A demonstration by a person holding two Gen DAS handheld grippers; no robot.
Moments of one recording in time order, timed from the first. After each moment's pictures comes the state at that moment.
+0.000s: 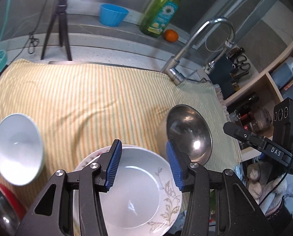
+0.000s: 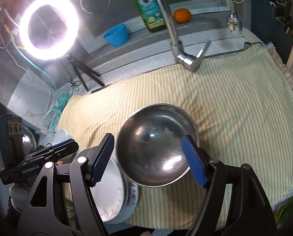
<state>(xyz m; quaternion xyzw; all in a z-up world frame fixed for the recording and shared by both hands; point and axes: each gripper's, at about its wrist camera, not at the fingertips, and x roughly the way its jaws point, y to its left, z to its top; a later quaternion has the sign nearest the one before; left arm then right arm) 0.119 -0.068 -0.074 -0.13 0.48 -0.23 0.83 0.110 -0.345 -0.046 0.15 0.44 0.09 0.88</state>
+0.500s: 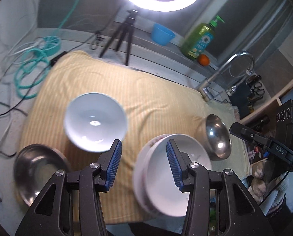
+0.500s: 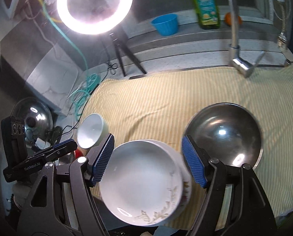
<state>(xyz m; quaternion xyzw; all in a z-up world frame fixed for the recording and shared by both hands) 0.068 0.044 -0.070 -0.18 0.46 -0.13 0.86 0.111 -0.236 -0.042 0.10 0.45 0.19 0.87</state>
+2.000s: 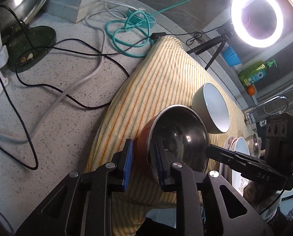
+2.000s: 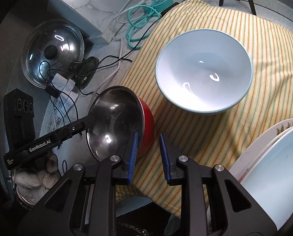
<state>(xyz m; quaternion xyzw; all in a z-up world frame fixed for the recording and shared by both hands) 0.007 0.202 -0.148 -0.30 0.48 0.00 0.82 0.107 -0.002 -0.154 0.01 0.57 0.35 0.74</state>
